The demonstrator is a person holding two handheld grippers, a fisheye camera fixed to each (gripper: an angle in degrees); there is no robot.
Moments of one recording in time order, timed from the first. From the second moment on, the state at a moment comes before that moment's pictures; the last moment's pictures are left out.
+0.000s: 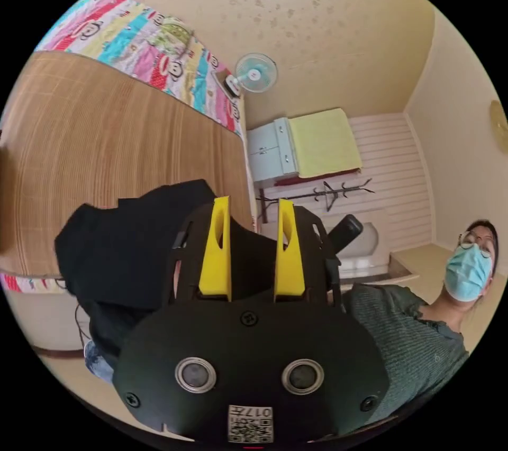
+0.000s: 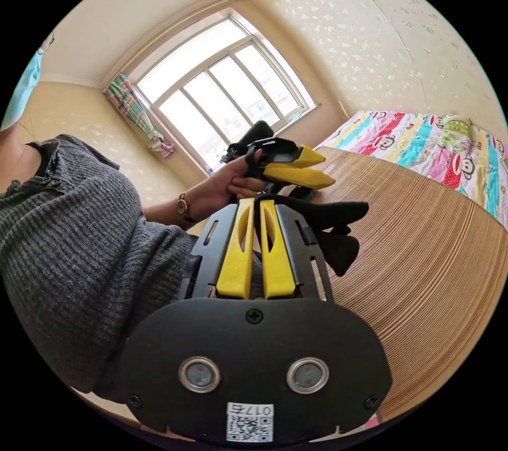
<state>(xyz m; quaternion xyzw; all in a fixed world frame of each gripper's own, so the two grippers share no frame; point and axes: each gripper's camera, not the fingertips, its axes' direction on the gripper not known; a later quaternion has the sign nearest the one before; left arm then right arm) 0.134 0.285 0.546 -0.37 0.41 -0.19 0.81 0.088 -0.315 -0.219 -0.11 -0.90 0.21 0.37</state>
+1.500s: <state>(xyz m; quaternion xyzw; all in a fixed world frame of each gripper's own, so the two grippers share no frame) -0.087 0.078 0.545 -0.05 0.98 -0.03 0.17 -0.161 -0.297 -0.500 -0.02 -0.76 0.28 0.59</state>
